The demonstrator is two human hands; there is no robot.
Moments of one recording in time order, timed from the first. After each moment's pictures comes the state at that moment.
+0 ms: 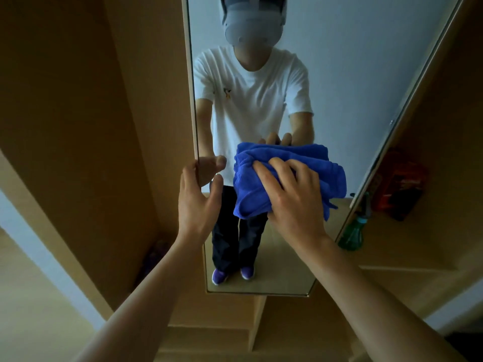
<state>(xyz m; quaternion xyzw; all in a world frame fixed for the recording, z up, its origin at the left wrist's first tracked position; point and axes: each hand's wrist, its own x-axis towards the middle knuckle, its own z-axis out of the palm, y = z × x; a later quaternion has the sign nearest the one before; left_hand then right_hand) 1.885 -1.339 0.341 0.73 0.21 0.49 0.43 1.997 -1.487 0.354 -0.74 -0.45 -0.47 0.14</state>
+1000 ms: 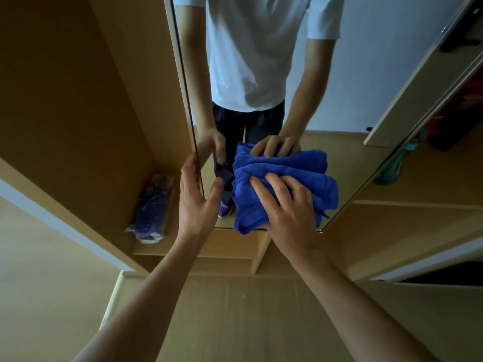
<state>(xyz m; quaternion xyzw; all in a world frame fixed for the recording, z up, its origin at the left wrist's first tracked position) 1.873 -1.338 0.158 0.73 0.27 0.35 0.51 1.986 -1.493 0.128 -0.78 -0.46 -0.38 0.17</state>
